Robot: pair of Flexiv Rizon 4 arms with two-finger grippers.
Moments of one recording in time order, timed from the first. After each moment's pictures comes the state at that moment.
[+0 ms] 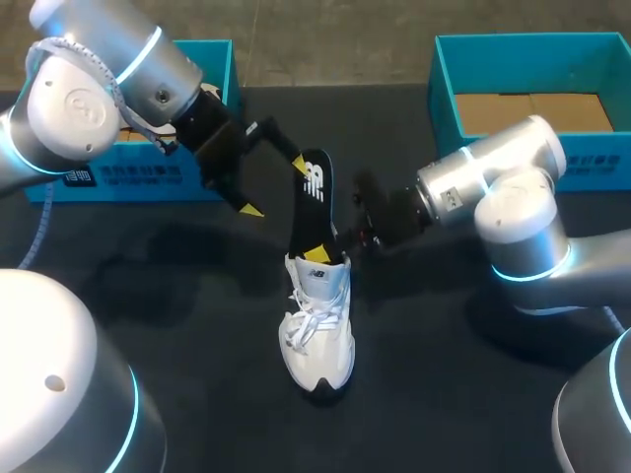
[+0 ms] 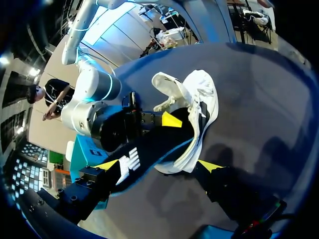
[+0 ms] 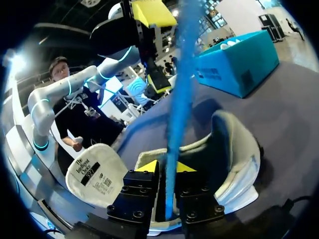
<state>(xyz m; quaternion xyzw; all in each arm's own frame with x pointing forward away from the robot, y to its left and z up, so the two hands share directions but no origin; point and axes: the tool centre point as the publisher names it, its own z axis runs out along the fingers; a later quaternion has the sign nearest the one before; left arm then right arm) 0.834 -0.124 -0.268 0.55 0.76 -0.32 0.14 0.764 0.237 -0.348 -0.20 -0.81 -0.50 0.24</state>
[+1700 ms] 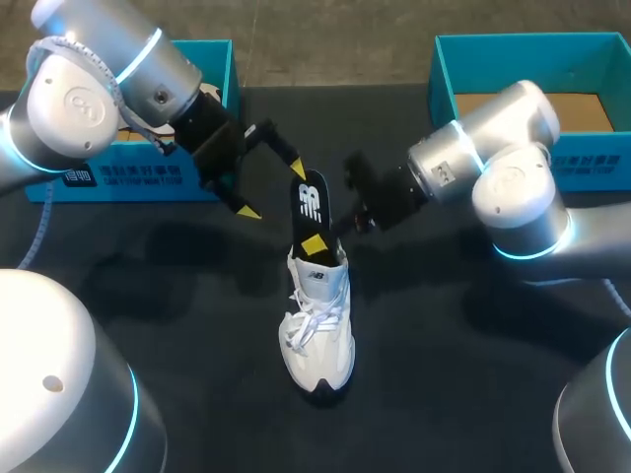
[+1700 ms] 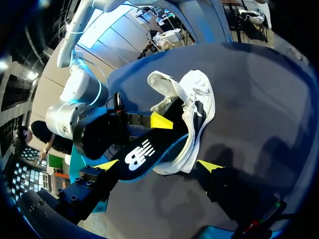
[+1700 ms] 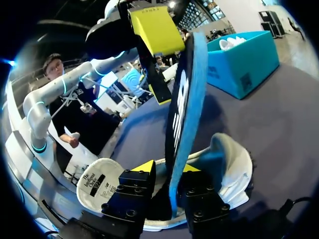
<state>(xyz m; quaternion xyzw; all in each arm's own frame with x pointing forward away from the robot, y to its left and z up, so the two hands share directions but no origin) 0.833 -0.121 -0.273 0.56 0.75 -0.32 0.13 0.773 0.237 -0.332 -0.20 -0.83 -0.45 0.24</state>
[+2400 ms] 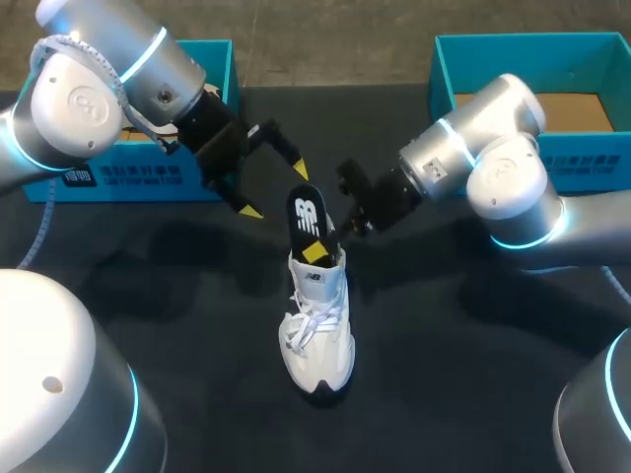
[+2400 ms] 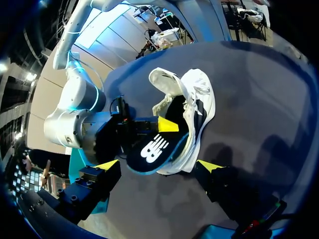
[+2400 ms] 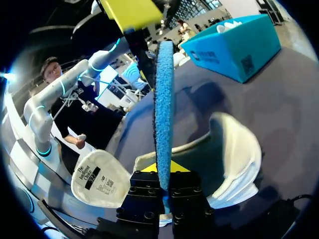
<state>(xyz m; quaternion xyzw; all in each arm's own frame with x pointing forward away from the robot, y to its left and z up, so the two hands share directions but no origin) 0.833 -0.124 -0.273 0.56 0.75 -0.31 0.13 0.761 0.237 -0.351 -0.21 -0.84 -0.41 0.29</state>
